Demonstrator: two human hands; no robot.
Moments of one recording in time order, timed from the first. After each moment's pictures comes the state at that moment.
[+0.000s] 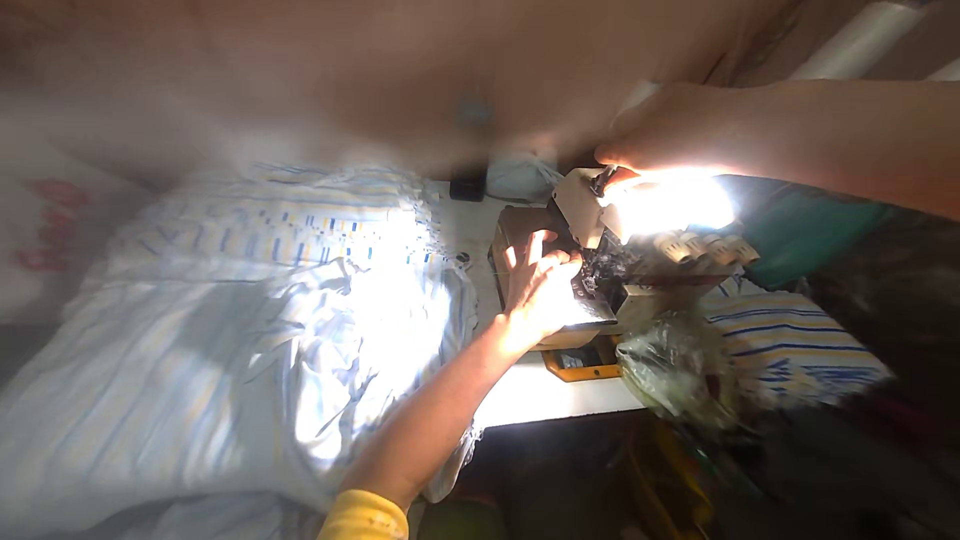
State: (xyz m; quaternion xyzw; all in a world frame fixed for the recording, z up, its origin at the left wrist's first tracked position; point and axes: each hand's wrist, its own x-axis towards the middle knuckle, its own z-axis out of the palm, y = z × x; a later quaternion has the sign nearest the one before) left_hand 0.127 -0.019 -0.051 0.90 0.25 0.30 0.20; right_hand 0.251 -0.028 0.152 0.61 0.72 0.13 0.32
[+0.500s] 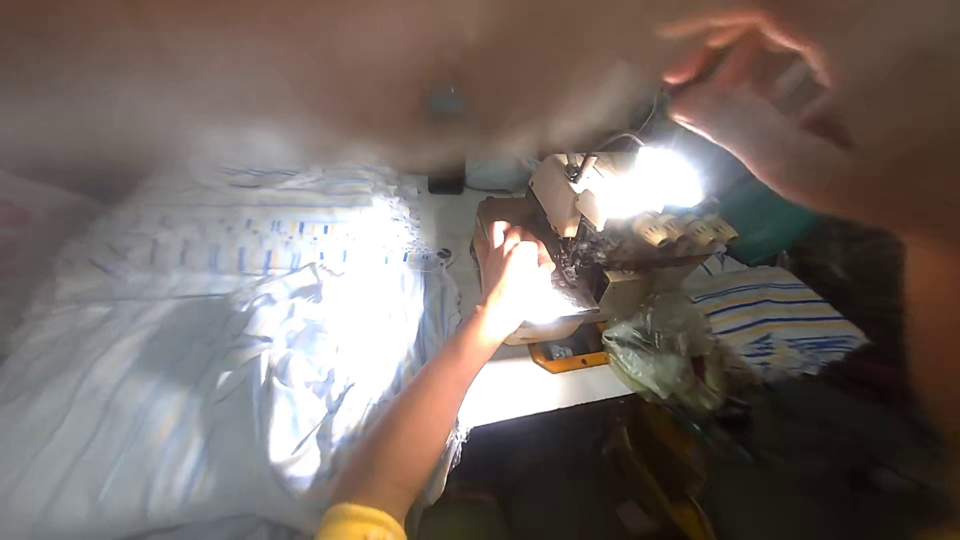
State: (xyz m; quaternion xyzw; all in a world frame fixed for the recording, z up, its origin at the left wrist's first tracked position) left_hand 0.126 -0.011 -0.049 0.88 0.30 0.30 0.22; right_hand 0.228 -0.136 0.159 0.65 0.73 0.15 -0.17
